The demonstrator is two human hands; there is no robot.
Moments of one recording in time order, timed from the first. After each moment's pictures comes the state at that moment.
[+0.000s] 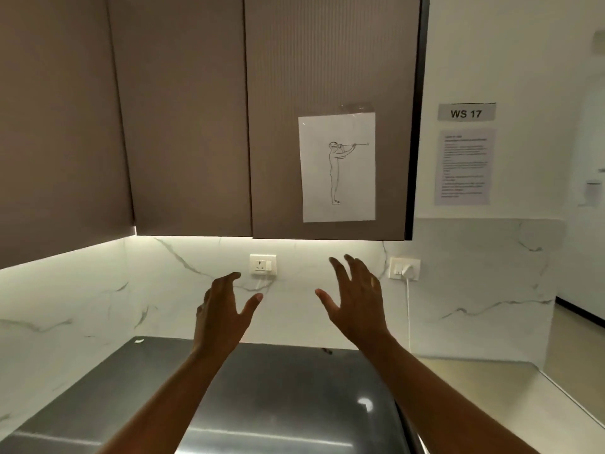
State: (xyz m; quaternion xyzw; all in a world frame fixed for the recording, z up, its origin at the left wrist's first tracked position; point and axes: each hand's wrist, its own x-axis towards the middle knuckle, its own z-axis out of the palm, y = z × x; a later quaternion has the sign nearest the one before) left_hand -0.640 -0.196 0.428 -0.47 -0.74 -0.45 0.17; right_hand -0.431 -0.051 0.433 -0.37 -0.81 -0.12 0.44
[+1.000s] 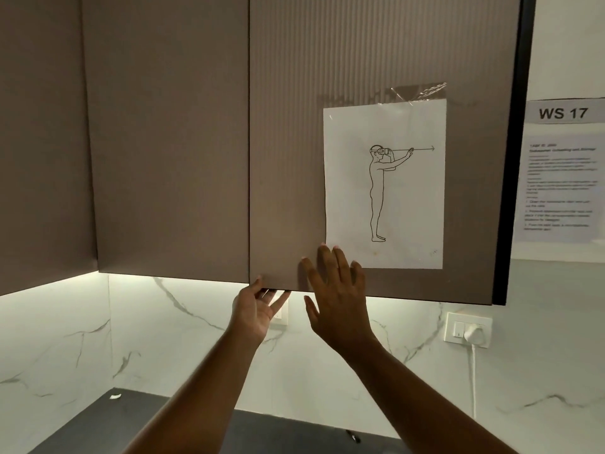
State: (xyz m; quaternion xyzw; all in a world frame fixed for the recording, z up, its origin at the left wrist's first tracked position) left_hand -0.758 0.062 0.487 -0.17 -0.27 -0.85 -0.41; right_hand -0.607 0.141 0.485 -0.27 -0.81 -0.27 0.44
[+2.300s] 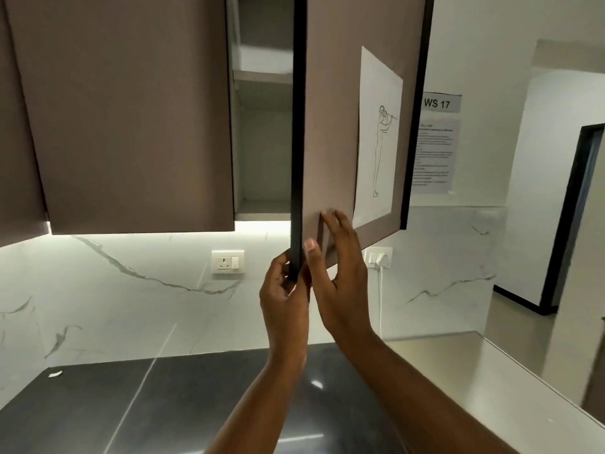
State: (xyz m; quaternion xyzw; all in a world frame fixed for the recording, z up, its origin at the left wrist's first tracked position) left_hand -0.605 -0.130 0.456 -0.44 -0.40 -0.80 -0.12; right_hand -0.546 -0.095 0.477 -0.27 -0.68 0.11 0.67
